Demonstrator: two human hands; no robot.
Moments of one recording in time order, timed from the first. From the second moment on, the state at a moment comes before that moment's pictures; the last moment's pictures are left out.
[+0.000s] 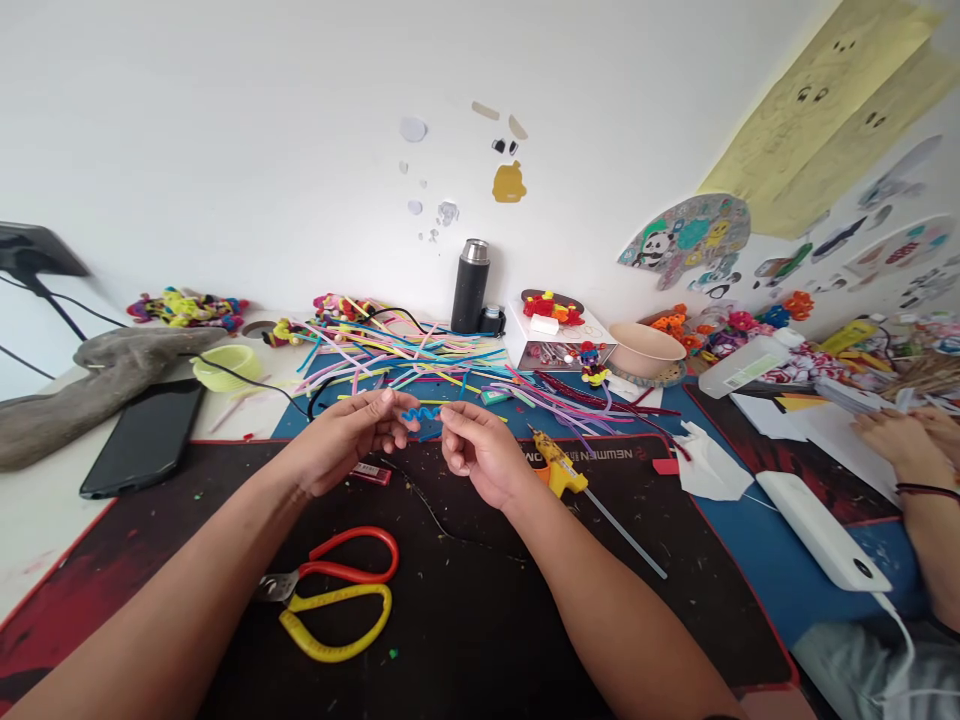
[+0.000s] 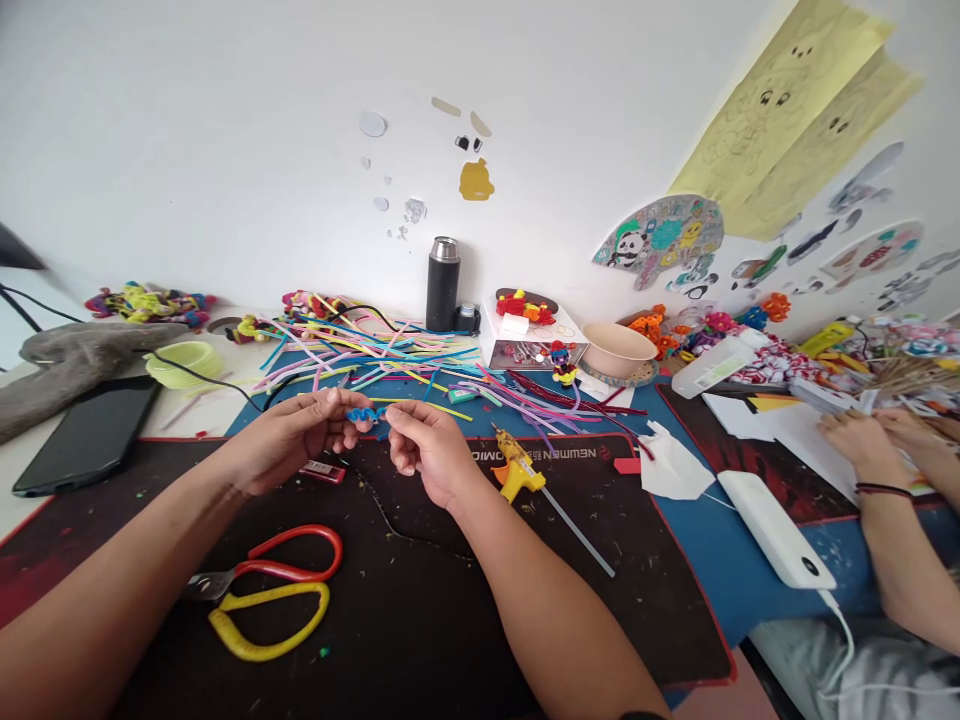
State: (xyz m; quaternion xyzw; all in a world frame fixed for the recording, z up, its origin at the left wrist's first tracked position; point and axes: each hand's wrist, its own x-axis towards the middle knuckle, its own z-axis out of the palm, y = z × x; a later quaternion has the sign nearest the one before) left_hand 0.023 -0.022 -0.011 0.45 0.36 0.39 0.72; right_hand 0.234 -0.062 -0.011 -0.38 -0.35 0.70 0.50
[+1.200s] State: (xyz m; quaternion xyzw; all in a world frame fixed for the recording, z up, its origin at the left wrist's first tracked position) left_hand 0.031 -0.027 -0.002 0.56 0.39 0.37 0.63; right_hand 0.230 -0.065 -0.014 -0.36 -0.37 0.72 0.47
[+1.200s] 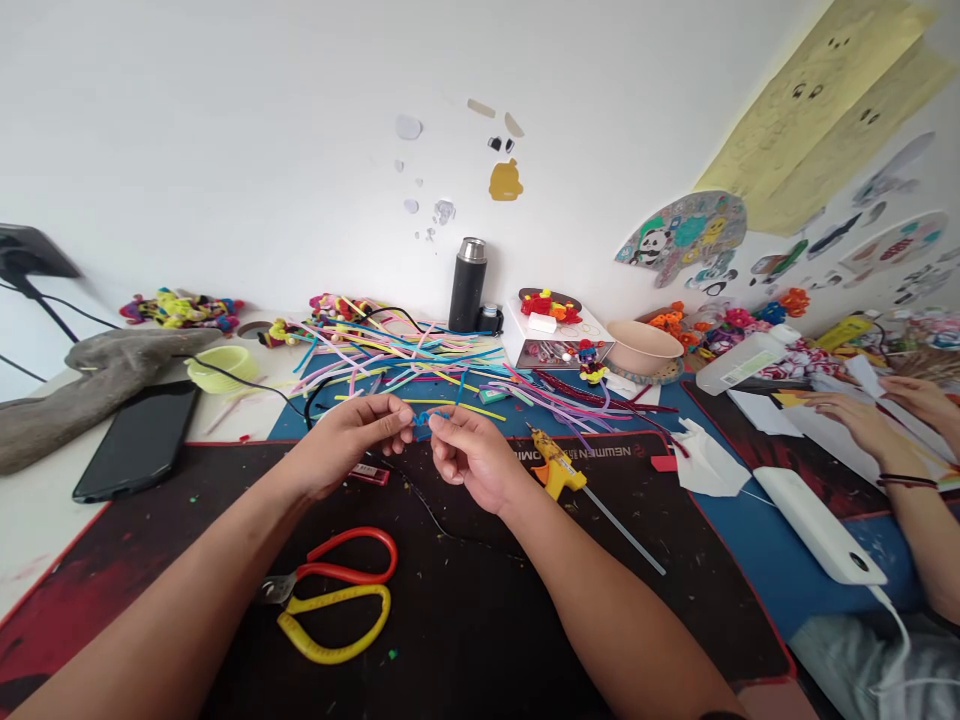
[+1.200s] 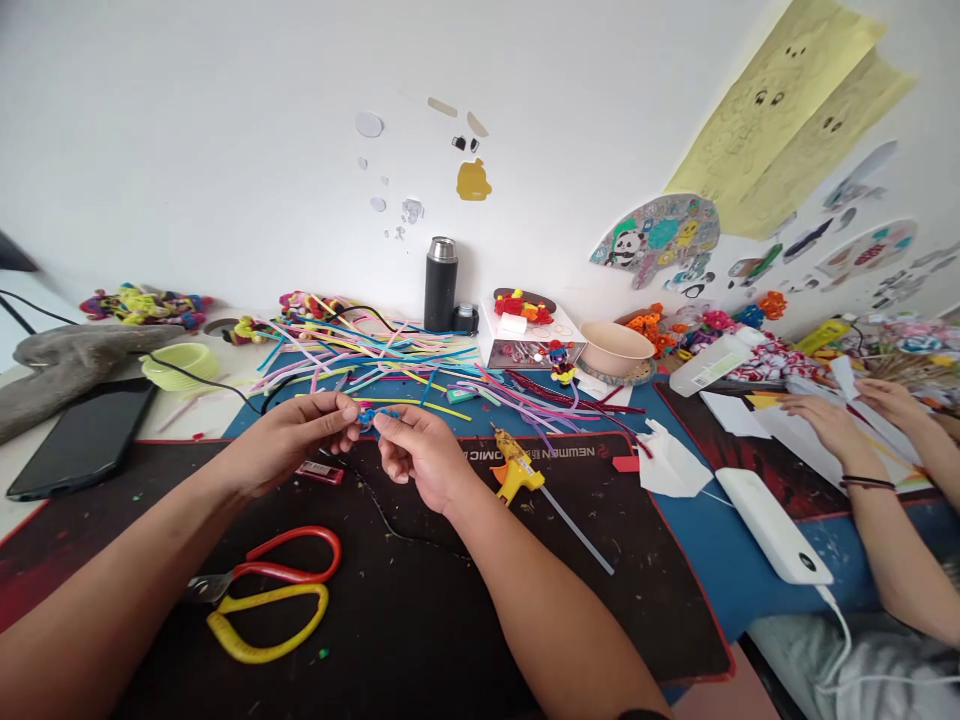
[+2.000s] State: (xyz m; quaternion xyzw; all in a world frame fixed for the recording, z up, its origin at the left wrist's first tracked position) left_hand 0.028 -0.024 -0.009 0.58 0.38 0.37 0.61; right_hand 0.228 -0.066 -0.014 -0.41 -0.38 0.68 0.47
